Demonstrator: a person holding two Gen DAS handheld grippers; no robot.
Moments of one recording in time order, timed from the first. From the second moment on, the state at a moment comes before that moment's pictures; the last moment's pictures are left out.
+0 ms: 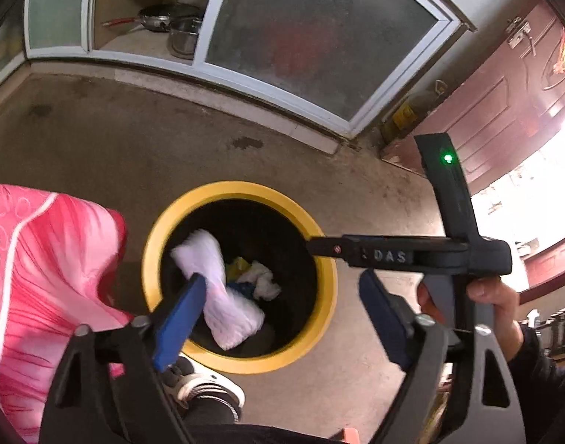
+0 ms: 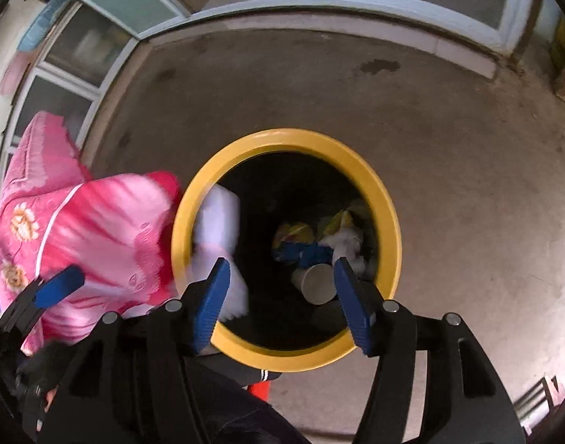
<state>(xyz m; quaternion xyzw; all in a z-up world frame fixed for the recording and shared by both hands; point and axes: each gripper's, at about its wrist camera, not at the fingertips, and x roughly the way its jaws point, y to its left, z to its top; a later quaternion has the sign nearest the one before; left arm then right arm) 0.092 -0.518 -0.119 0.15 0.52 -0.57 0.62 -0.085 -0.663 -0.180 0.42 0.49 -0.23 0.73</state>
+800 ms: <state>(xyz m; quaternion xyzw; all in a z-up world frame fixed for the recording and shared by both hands) 0.156 -0.184 0.070 0.01 0.36 -0.39 0.85 0.020 -0.522 0.045 0.22 0.33 0.01 0.92</state>
